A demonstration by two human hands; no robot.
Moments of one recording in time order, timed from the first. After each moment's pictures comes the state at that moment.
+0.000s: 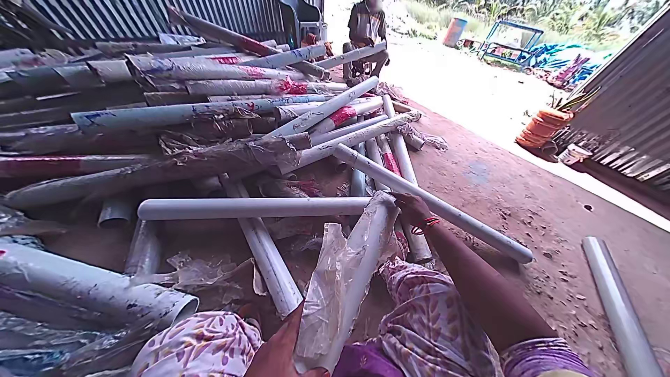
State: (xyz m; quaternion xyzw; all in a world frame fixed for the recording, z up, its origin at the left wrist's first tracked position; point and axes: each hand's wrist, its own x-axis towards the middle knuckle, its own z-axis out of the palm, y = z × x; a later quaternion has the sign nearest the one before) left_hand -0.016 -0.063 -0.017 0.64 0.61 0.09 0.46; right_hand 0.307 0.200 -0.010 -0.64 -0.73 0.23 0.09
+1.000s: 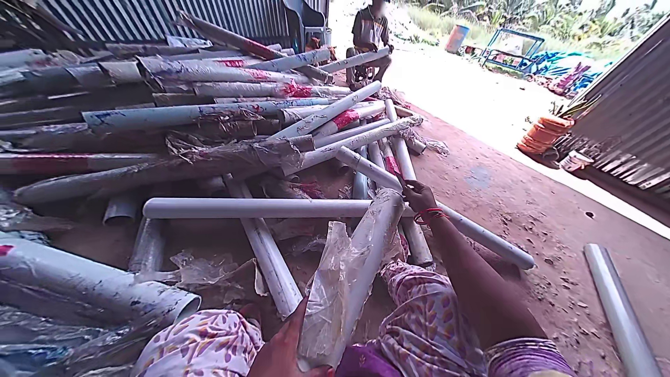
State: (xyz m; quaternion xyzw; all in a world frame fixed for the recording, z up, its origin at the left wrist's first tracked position) left_hand -0.014 -0.067 -0.010 0.63 0.63 0.10 0.45; right_hand 0.298 0.215 0.005 -0.66 -0.58 0.33 0.33
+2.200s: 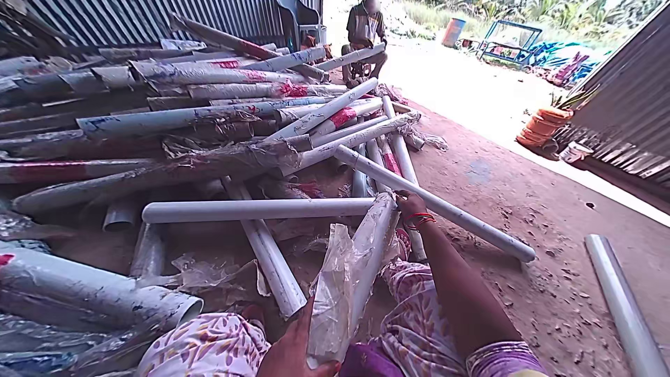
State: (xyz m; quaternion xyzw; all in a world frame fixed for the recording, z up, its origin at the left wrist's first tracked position) left_hand -0.001 -0.062 -0.012 0.63 0.64 0.03 0.44; right_hand 0.290 0.210 -0.017 -0.75 -0.57 0.30 0.17
